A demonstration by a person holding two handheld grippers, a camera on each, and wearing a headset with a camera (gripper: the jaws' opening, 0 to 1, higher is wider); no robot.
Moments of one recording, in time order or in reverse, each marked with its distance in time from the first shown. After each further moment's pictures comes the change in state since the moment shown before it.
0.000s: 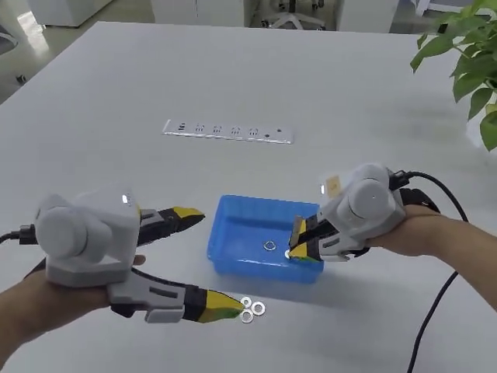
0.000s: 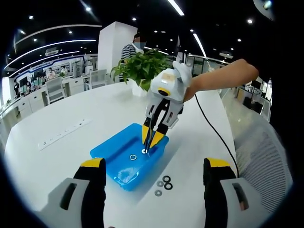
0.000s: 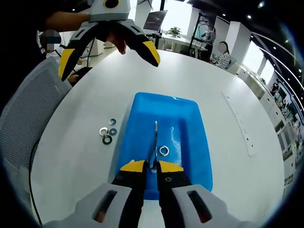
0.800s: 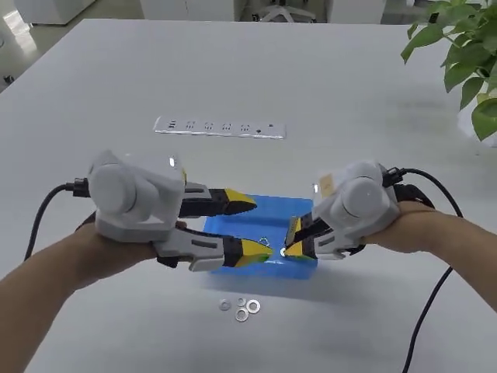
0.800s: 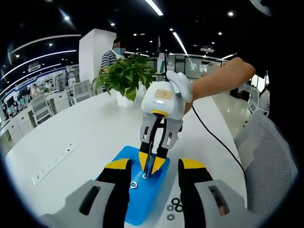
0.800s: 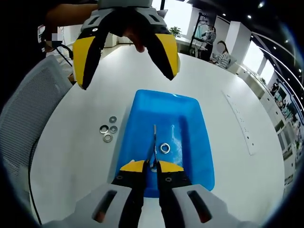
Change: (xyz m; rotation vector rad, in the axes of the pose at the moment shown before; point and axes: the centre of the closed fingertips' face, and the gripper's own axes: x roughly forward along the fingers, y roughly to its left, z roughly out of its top) left arm 0.048 -0.003 0.044 0.157 -0.023 -0.122; right arm 0.000 0.001 -0.005 -0.002 0.003 0.000
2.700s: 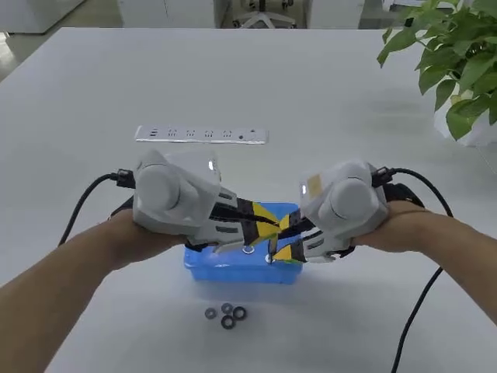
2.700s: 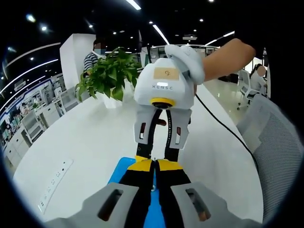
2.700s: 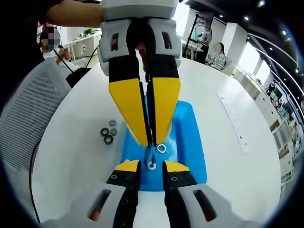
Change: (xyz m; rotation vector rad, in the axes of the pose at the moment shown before) left arm 0.043 0.003 0.000 0.151 0.059 -0.084; right arm -0.020 -0.001 0.007 0.018 -0.012 -0.053
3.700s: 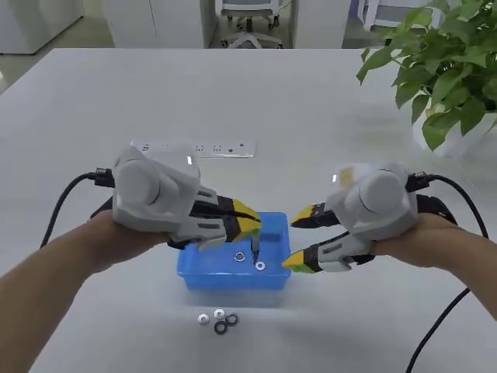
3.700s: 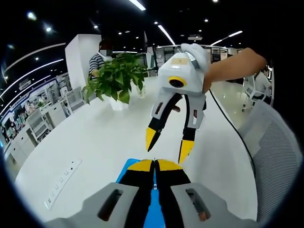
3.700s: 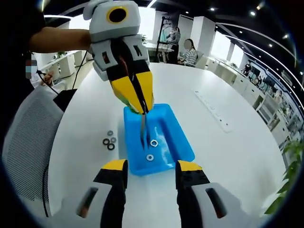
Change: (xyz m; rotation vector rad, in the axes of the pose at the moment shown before) left arm -0.025 0.006 0.015 -0.014 0.003 0.056; right arm -0.051 0.003 0.000 0.221 -0.057 -0.153
